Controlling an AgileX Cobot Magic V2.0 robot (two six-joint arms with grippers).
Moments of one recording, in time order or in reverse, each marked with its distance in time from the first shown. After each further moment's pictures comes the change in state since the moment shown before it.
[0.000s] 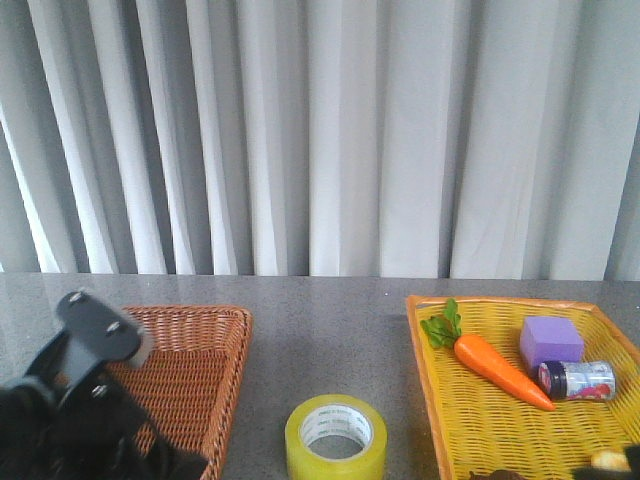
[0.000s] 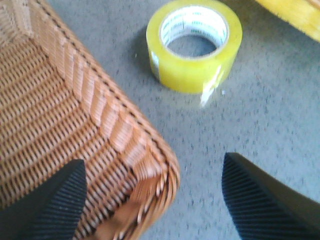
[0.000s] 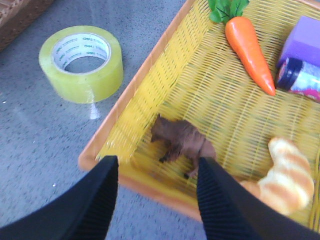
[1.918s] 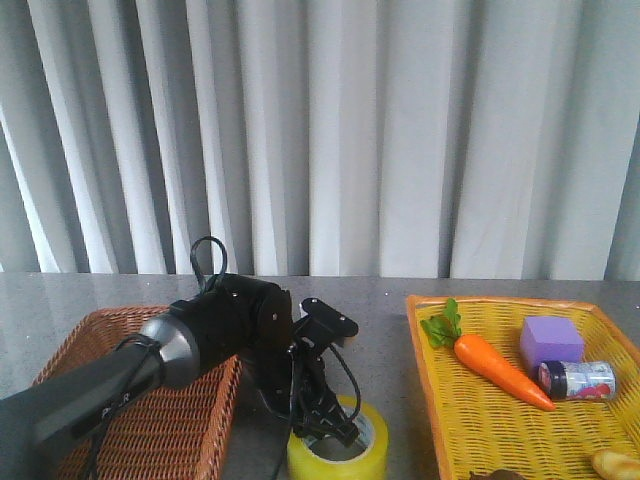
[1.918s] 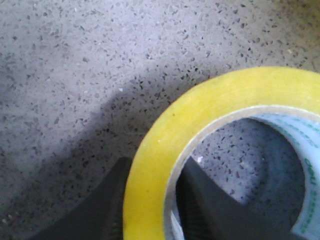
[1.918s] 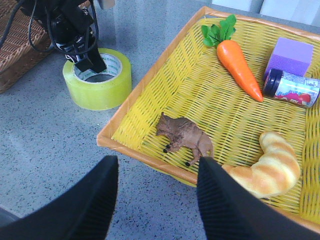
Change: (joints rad) left arm -0.093 0.996 -1.027 0.107 0.401 -0.072; right arm 0.000 -0.291 0.123 0.015 0.008 0.002
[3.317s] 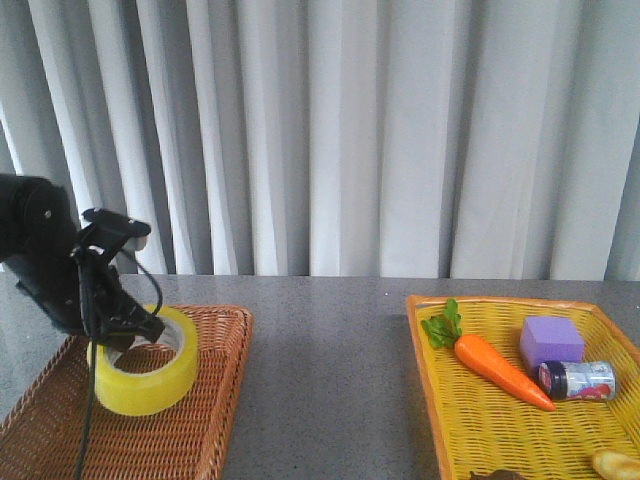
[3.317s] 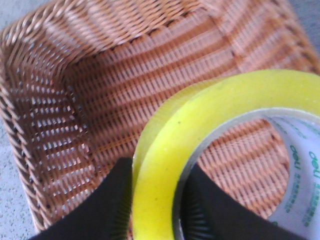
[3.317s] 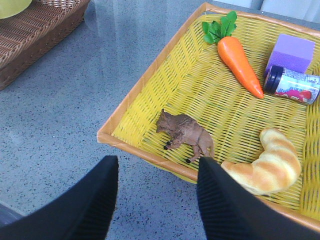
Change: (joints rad) left arm 0.387 -0.327 0.172 0.121 0.097 -0.076; right arm 0.000 0.000 0.000 0.000 0.011 0.000
